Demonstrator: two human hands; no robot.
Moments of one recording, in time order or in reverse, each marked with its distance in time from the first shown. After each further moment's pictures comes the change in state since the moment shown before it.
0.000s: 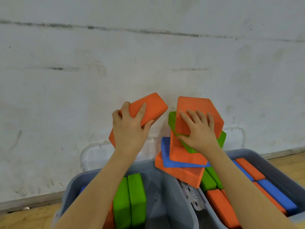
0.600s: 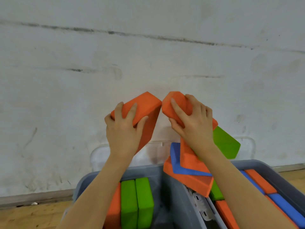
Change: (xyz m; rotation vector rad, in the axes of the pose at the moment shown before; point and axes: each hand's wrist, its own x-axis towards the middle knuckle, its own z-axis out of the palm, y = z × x) left_hand 0.000 -0.042 -0.025 -0.052 0.146 -0.208; right_hand 0.040 -0.080 -0.049 0.017 0.399 -0.195
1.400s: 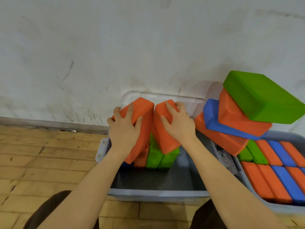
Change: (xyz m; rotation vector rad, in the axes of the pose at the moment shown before) left_hand -0.143 -0.142 -0.015 0.200 -0.448 -0.421; right_hand -0.117 -0.161 0.082 0.377 -0.801 0.285
